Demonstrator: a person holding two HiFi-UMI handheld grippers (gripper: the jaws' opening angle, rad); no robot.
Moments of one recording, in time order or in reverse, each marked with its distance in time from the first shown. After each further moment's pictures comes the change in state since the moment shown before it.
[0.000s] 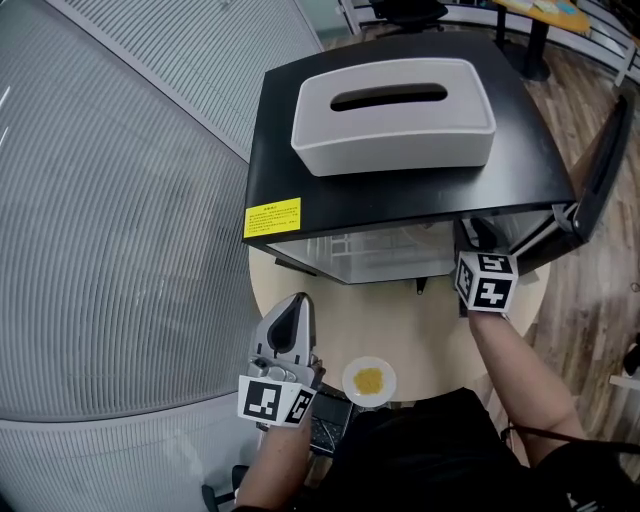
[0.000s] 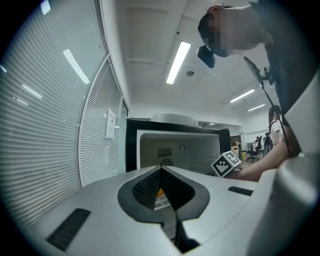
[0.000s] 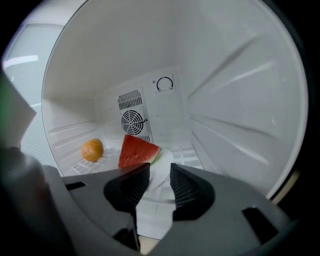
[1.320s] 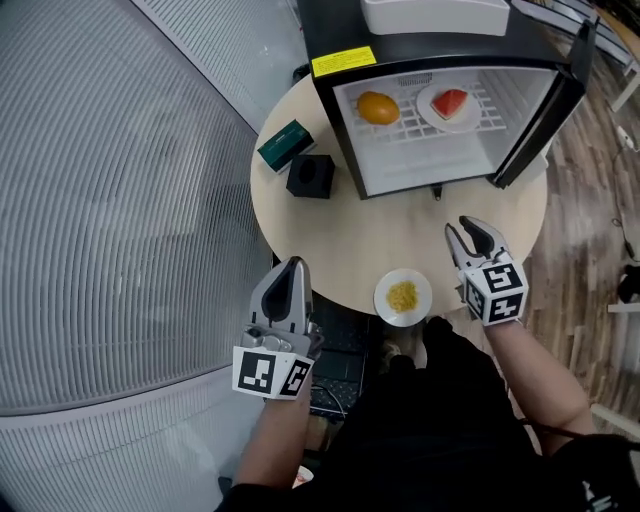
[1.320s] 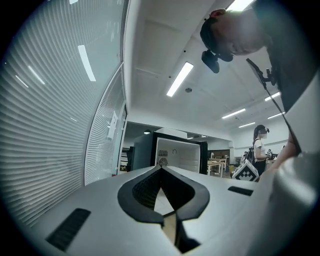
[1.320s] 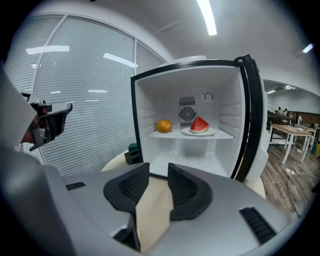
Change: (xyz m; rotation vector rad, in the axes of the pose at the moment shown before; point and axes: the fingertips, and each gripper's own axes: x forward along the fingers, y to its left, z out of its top) left arm -0.182 0.062 -0.031 -0.106 -0.087 -0.113; right arm -0.179 0.176 -0.127 -0.167 -0.007 0.122
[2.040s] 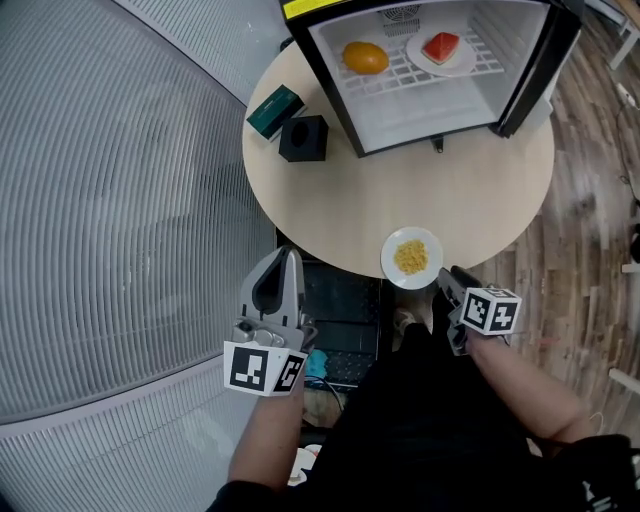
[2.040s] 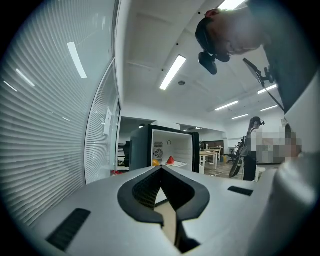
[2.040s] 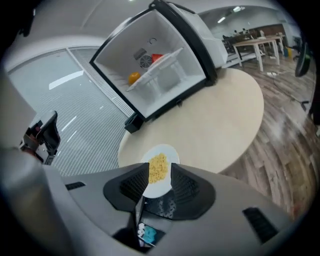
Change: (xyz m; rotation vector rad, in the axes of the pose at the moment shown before) left arm -0.043 -0.005 -0.028 0.064 0.084 -0.058; right arm -0.055 0.085 -0.223 0.708 0.313 0.034
